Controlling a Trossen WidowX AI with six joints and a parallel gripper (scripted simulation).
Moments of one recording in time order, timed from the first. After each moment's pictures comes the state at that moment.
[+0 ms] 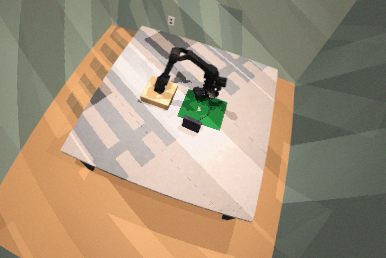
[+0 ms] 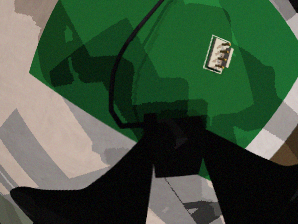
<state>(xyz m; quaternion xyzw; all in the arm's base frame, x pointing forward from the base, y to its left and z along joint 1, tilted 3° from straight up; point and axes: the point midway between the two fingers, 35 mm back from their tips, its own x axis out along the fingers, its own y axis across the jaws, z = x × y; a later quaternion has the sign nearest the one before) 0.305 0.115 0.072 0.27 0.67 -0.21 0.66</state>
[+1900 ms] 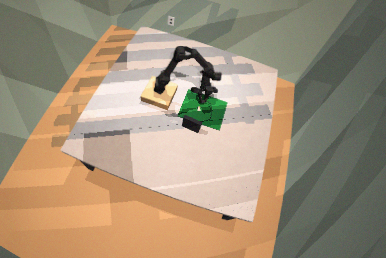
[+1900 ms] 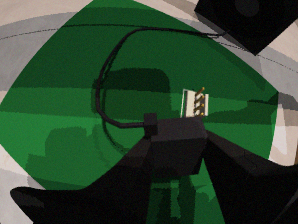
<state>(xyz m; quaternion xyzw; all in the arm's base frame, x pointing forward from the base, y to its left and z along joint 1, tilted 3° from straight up) 0.297 0.109 0.027 0.12 0.45 -0.38 0.80</state>
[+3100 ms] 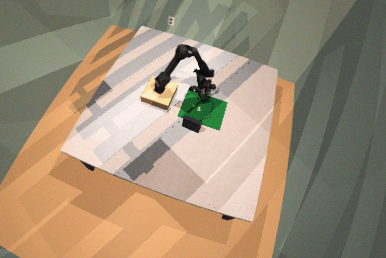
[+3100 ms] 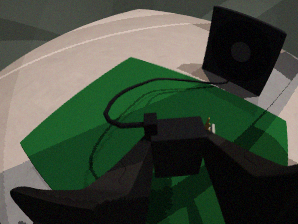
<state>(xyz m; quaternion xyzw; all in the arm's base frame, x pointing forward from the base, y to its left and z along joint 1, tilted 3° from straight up) 0.289 0.123 0.032 0.07 0.22 -0.38 0.90</state>
